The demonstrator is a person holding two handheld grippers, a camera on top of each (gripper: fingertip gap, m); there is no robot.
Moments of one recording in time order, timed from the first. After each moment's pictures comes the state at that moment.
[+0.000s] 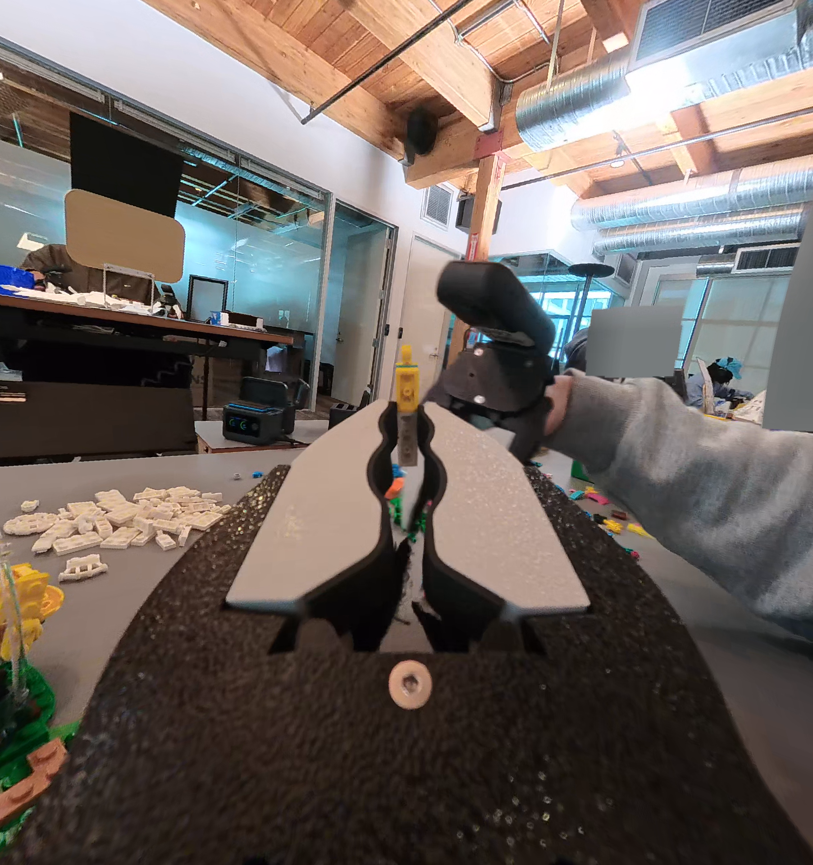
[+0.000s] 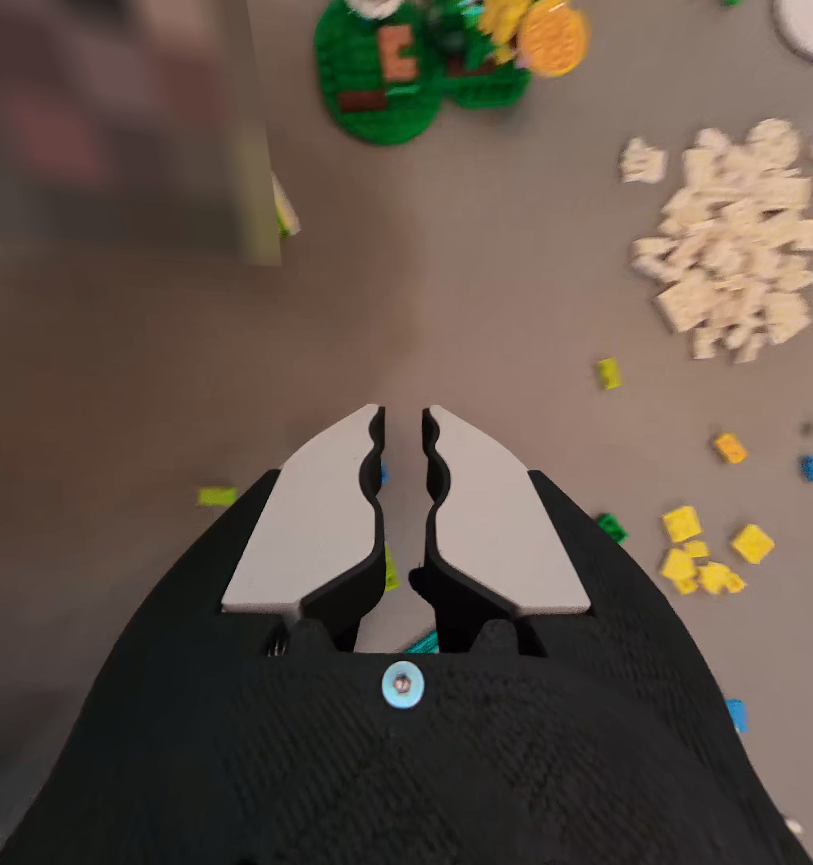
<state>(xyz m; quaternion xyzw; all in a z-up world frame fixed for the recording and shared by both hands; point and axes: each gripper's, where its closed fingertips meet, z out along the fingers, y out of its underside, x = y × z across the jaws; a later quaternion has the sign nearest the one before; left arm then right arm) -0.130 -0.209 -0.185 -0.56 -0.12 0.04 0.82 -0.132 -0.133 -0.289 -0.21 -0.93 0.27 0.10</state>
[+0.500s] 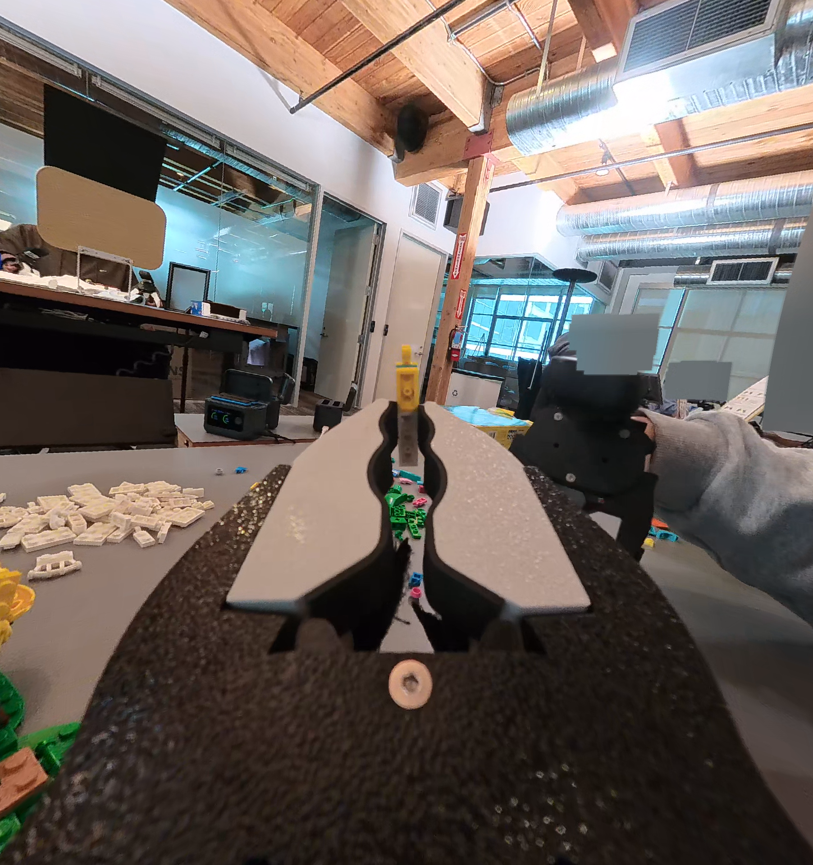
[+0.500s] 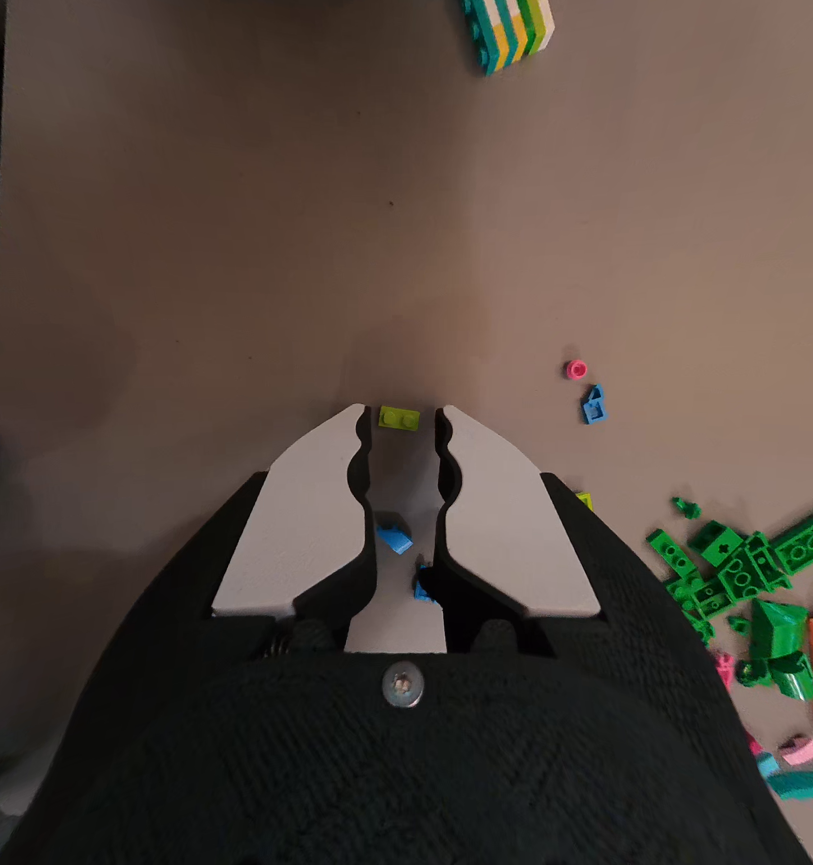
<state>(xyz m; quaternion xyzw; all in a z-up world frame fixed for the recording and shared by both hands) -0.129 -0.207 -0.186 -0.56 -0.12 0.02 0.82 -0.041 -0.141 -0.331 -0.19 -0.96 0.19 0.05</state>
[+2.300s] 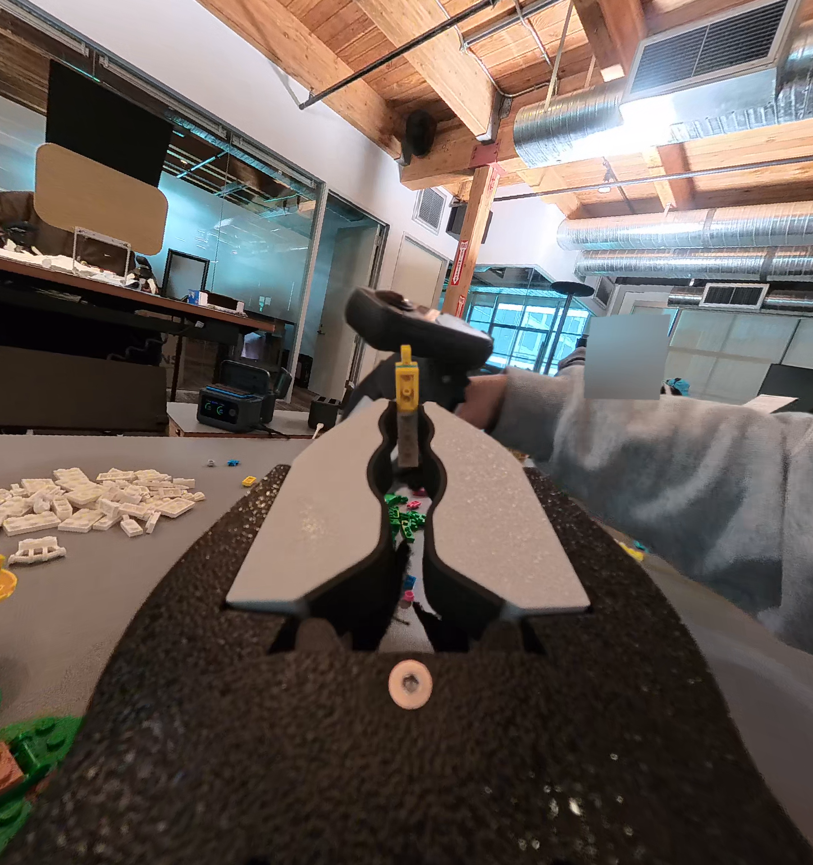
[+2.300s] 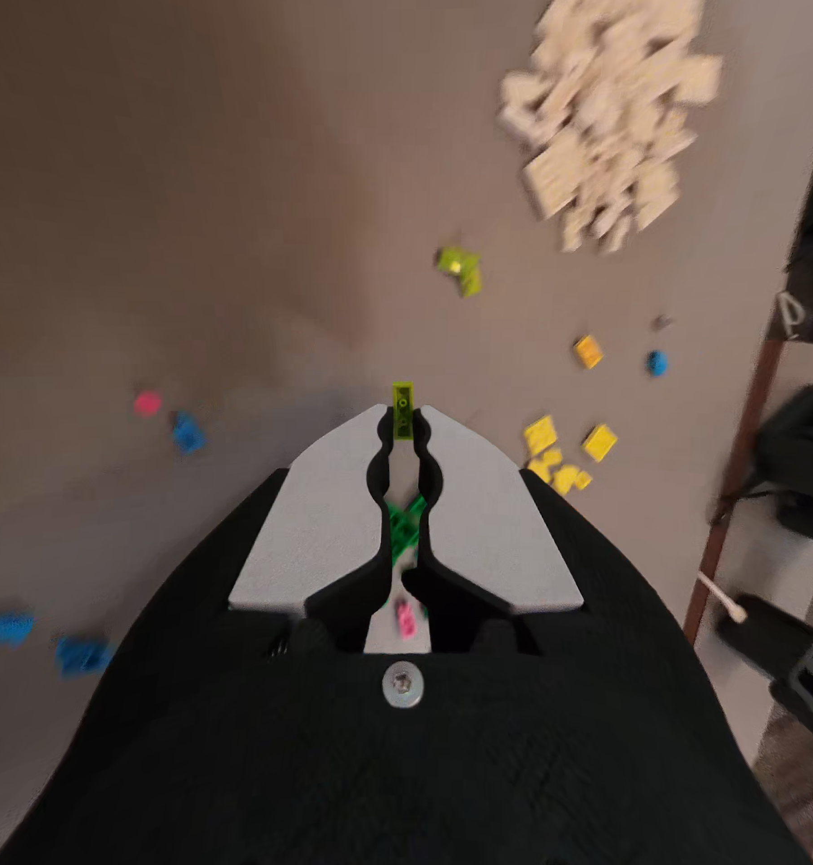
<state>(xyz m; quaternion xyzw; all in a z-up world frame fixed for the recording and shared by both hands) -0.134 -0.205 -0.188 -0.55 -0.14 0.00 0.82 -0.193 -0.074 -0.307 -0.25 -0.94 0.11 0.20</state>
